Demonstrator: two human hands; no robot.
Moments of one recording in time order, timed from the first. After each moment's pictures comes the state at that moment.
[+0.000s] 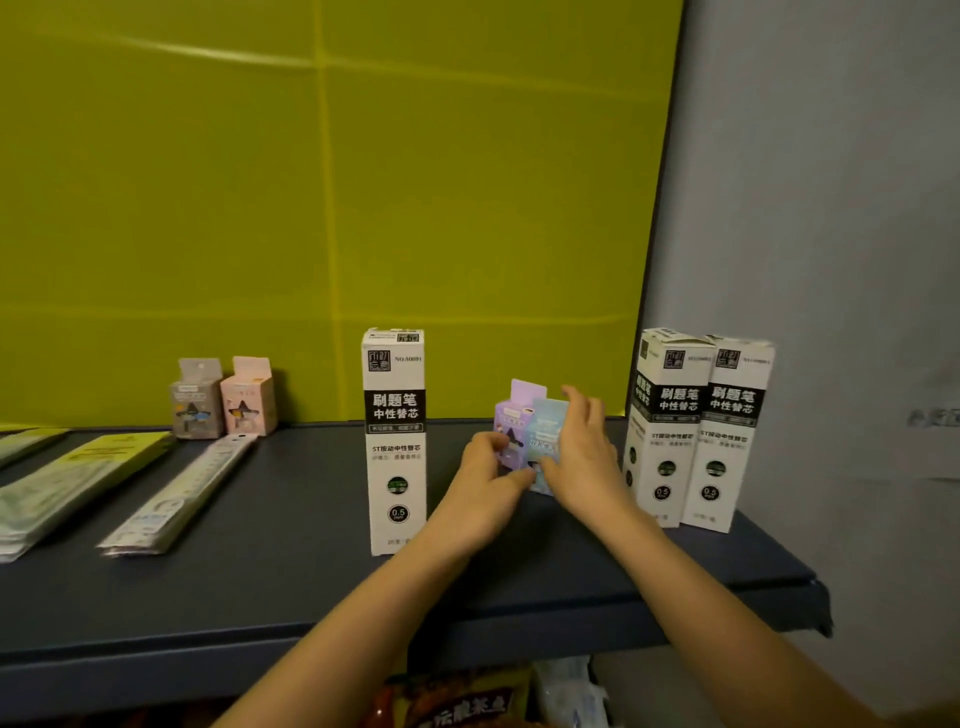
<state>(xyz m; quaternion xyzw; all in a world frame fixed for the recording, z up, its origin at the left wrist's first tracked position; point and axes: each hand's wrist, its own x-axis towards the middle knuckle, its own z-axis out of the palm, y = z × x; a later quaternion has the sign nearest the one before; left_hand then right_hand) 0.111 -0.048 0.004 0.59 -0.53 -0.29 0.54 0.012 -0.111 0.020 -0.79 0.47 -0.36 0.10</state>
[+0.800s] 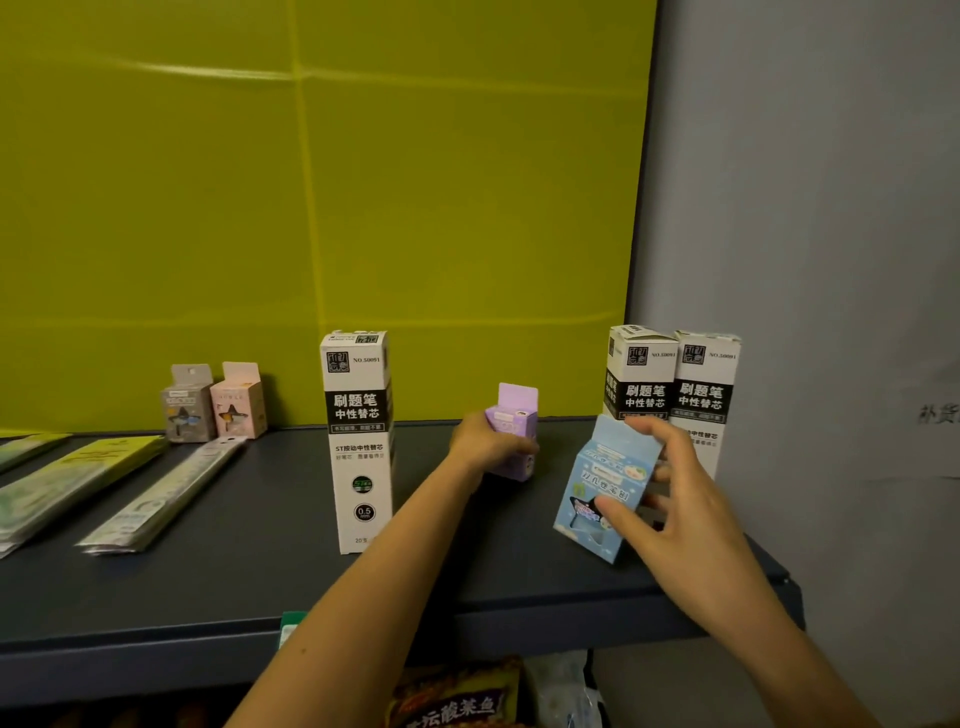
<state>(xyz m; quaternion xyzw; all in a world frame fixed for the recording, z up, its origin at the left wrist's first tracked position) 0.101 -0.126 0.020 0.66 -0.45 -0.29 0.52 -0.095 -0.058 0.017 -0.76 0.35 -0.46 0.29</state>
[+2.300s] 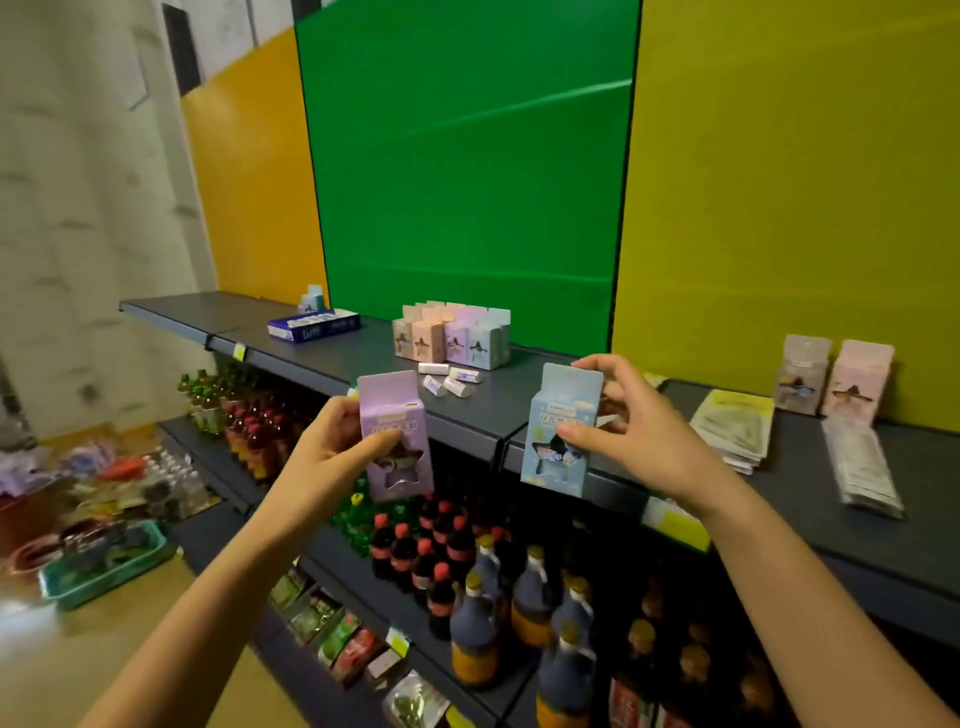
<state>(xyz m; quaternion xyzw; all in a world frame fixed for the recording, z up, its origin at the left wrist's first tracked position) 0.464 0.496 0.021 0.71 -0.27 0.03 0.65 0.365 0.247 0.048 -0.85 -0.03 -0.23 0.47</state>
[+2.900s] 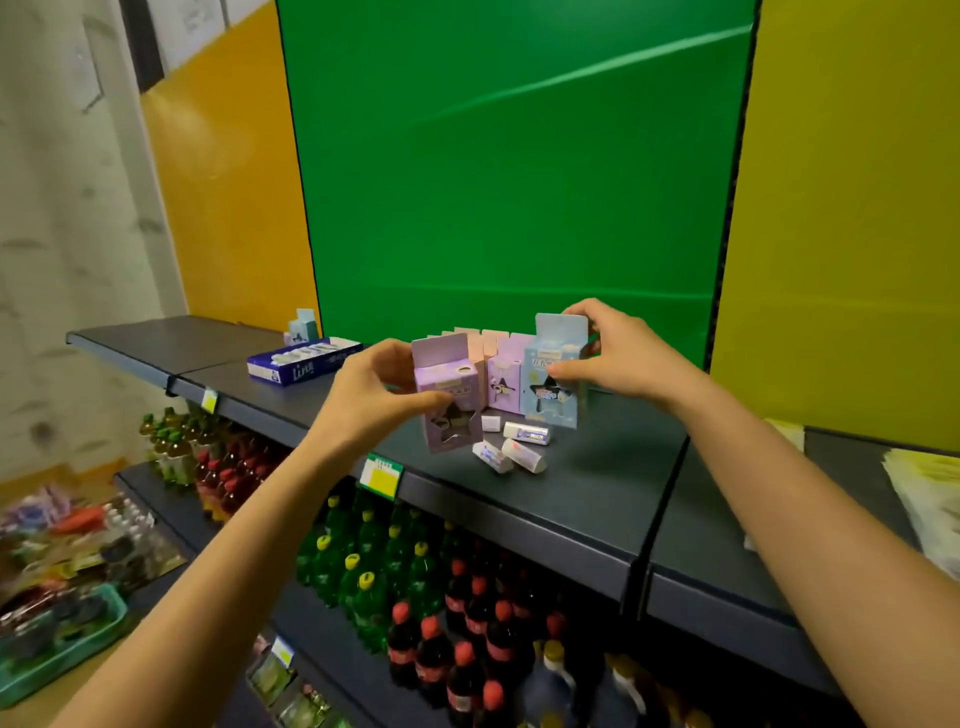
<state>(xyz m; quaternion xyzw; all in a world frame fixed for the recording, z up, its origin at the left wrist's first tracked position) 0.707 0.469 0.065 0.76 -0.34 0.09 0.55 0.618 0.251 0.100 -0.92 0.04 -0.25 0.30</state>
